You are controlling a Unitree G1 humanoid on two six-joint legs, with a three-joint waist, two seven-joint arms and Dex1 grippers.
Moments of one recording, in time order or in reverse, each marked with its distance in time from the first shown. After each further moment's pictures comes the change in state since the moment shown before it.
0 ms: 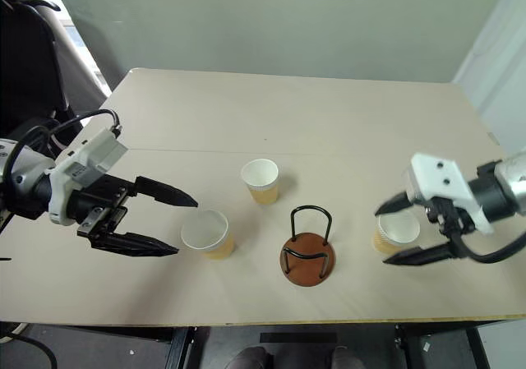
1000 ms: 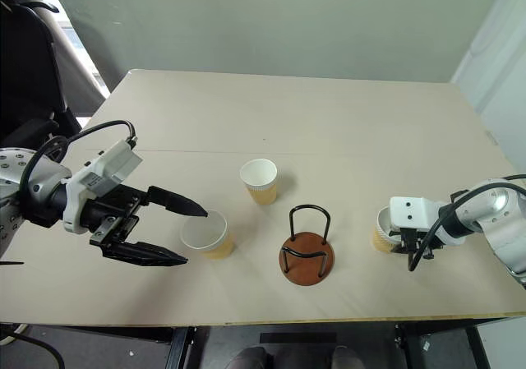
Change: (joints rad) left arm 0.039 -0.007 0.026 -0.049 -0.013 0.033 0.025; right arm -0.013 0.137 0.259 0.237 -0.413 -0.277 -0.080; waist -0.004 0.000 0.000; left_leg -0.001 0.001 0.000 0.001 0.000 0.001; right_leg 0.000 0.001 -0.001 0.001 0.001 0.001
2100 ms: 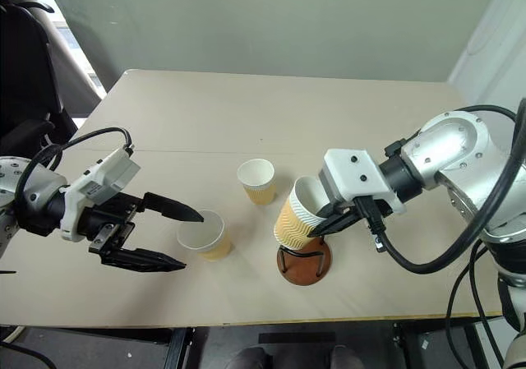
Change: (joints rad) left arm 0.084 0.021 0.047 -0.039 0.000 0.007 0.037; right arm -0.484 0.233 0.055 -0.224 0.393 0.268 0.115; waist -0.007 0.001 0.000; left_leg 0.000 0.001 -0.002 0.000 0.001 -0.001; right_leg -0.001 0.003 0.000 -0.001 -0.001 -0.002
